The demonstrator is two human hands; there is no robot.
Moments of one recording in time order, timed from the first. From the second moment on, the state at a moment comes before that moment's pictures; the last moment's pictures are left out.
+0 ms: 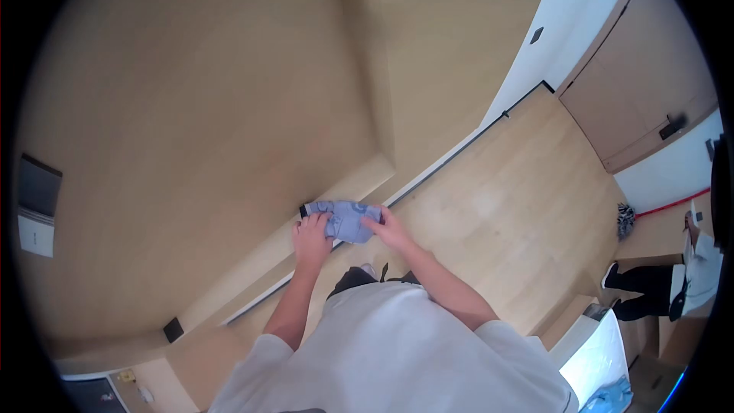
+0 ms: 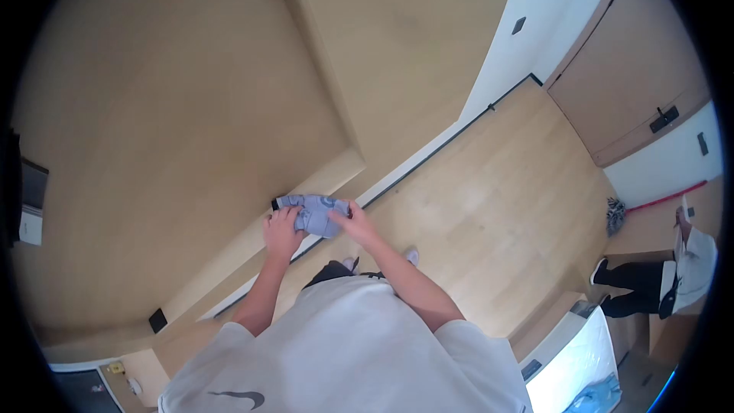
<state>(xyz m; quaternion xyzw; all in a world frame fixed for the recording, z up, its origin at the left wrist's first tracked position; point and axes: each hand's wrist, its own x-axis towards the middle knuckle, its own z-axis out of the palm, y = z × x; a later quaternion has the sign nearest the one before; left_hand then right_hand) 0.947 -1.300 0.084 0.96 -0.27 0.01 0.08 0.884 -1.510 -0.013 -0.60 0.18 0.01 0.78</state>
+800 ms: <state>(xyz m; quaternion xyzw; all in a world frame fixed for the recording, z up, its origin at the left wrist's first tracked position) 0.976 -1.288 0.113 0.65 -0.48 -0.30 0.52 0.843 -1.473 0.208 -0.89 0.14 -0.18 0.40</state>
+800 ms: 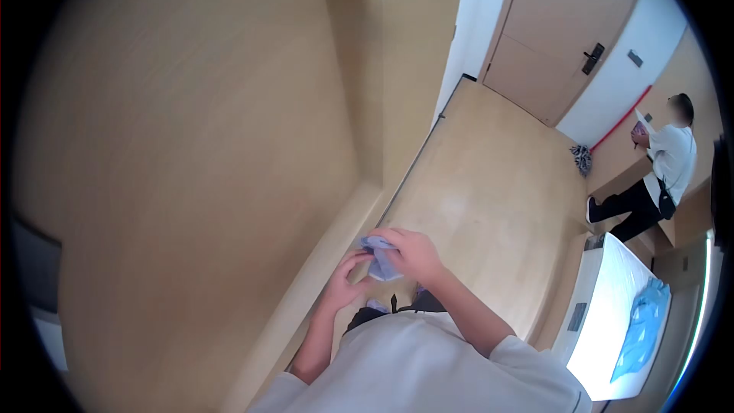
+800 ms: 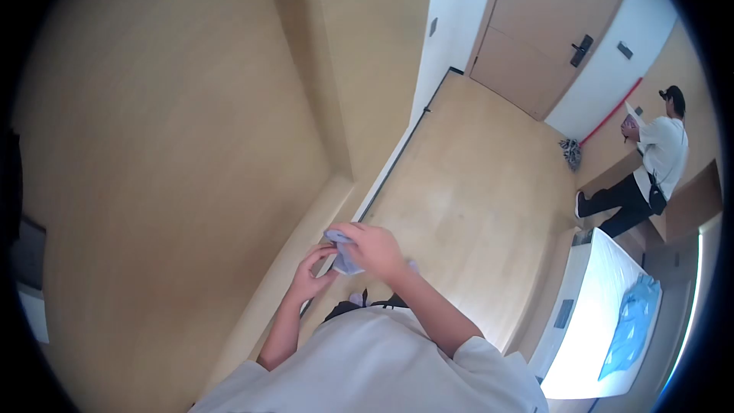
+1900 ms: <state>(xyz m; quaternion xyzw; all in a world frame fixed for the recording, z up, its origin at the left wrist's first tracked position) 1.023 -1.434 0.188 0.73 -0.38 0.09 0.57 0.875 -1.583 0.240 -0.88 0.15 -0.32 0.32</state>
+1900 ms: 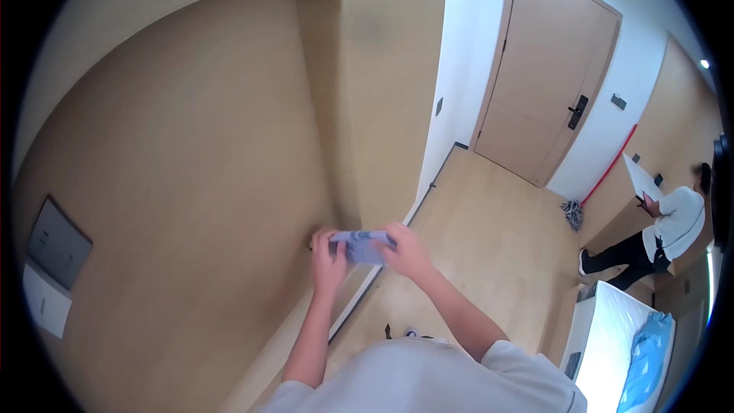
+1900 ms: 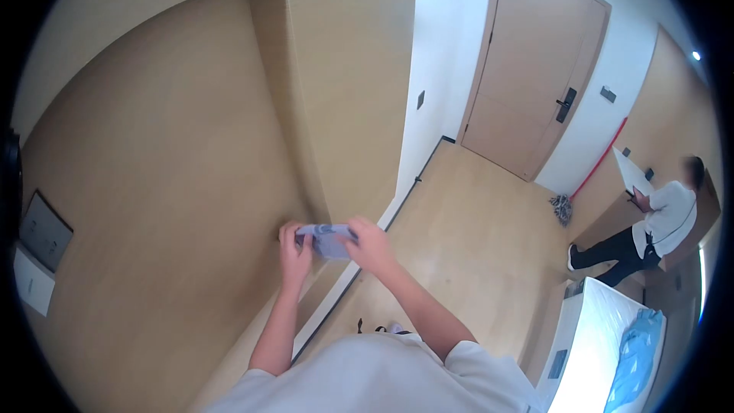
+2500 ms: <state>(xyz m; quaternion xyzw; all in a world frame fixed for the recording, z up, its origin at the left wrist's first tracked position) 1.014 -1.529 0.168 0.72 -0.20 0.22 0.63 0.917 -1.616 0.200 -0.68 0.26 -0.32 0.60</state>
